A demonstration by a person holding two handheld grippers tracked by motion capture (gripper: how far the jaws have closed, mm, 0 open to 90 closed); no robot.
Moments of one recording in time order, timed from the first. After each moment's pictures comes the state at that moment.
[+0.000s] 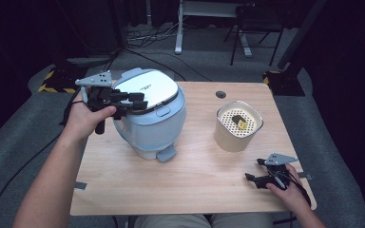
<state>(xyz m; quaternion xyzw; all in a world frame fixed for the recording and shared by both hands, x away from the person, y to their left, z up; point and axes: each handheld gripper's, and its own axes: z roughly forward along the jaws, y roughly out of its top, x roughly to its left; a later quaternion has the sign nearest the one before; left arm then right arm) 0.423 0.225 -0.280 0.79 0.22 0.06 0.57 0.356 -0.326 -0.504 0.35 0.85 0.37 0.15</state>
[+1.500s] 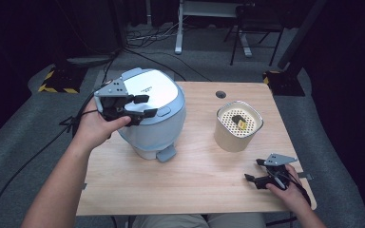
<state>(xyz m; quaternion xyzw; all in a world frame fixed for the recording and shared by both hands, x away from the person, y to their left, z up) 0.390 0.197 -0.278 0.81 0.23 0.13 0.52 0.356 -0.325 -0.504 0.34 0.85 0.37 0.15</state>
